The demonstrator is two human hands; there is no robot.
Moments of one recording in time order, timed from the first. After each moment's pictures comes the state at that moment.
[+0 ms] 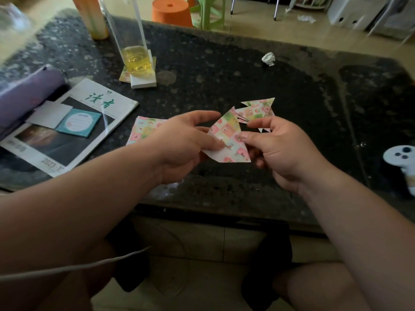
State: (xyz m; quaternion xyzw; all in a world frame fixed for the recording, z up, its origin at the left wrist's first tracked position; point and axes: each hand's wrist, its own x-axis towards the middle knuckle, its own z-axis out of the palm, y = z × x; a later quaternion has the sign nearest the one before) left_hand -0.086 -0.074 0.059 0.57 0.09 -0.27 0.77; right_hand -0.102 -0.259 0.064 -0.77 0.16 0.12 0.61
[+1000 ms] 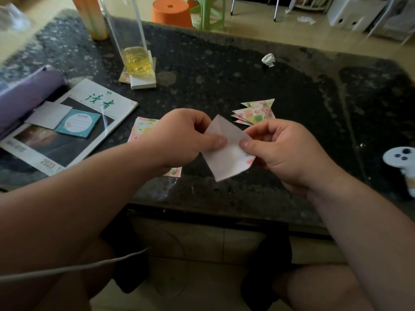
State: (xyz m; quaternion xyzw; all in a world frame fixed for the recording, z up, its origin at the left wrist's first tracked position) left_hand -0.079 -0.066 0.069 0.86 -0.02 -0.19 0.47; right_hand -0.110 -0.266 0.068 -0.81 0.08 0.10 0.57
